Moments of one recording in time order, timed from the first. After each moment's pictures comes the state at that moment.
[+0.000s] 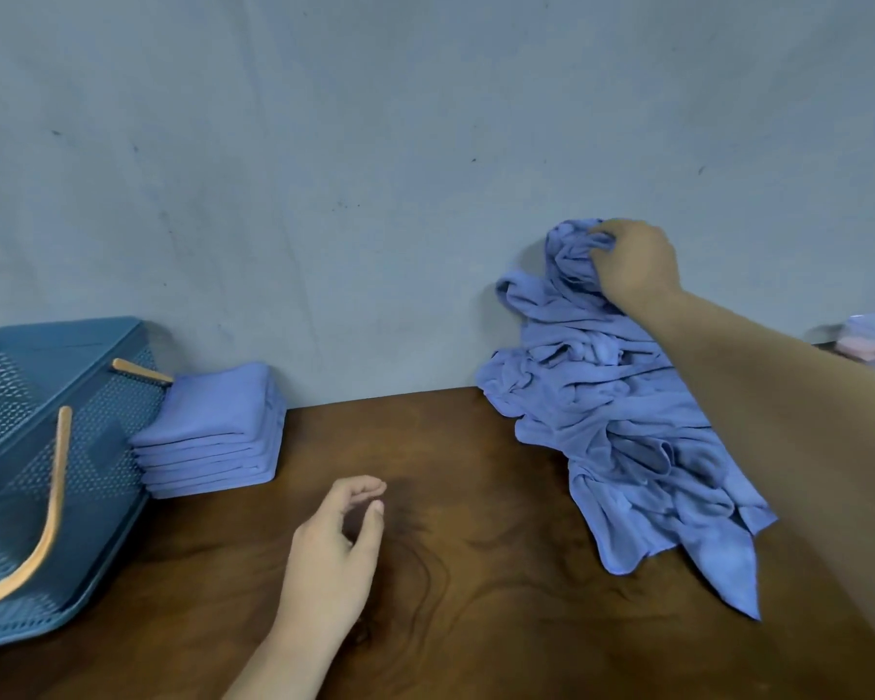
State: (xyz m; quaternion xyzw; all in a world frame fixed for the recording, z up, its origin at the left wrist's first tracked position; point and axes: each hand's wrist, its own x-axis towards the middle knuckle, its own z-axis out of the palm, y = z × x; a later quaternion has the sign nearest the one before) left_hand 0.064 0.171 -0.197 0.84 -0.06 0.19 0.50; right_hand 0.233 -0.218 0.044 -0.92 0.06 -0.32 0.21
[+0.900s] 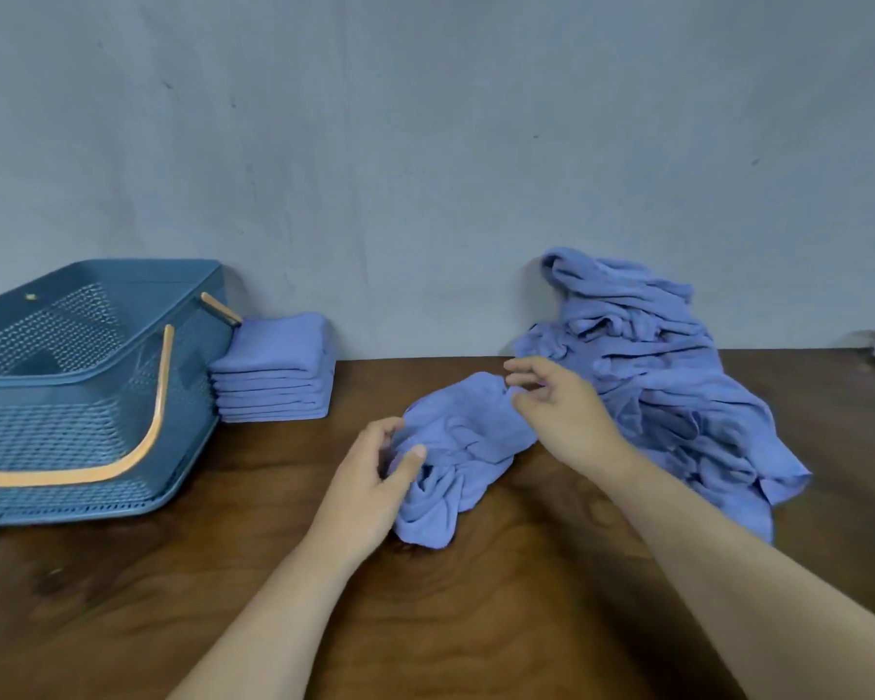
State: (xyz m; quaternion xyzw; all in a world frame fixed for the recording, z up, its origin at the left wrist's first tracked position) left_hand 0.038 0.193 -0.176 0.82 -0.08 0.09 0.55; right_hand 0.083 -0.074 -0.098 -0.87 -0.08 -0.09 0.47
